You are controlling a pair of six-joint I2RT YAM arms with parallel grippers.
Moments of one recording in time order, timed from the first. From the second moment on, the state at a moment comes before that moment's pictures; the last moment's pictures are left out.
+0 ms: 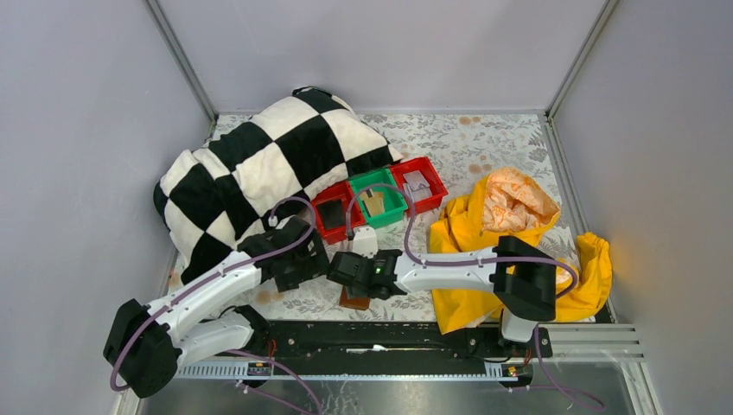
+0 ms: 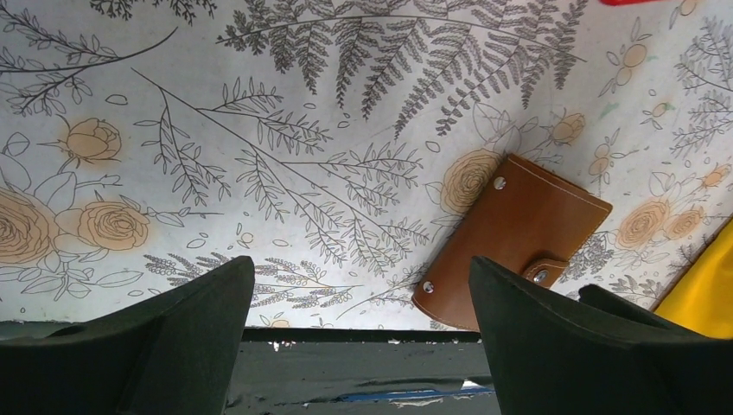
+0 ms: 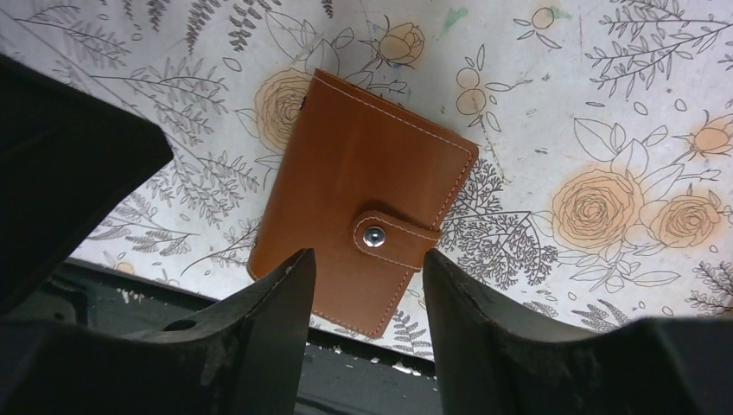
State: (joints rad) left arm -0.66 1.01 0.63 -0.81 -0.08 -1.00; right arm 1.32 1.74 1.17 -0.62 0.42 1.02
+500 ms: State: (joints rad) left arm -0.66 1.01 0.59 -0.77 -0.07 -1.00; right arm 1.33 1.84 1.23 -0.64 0.44 1.05
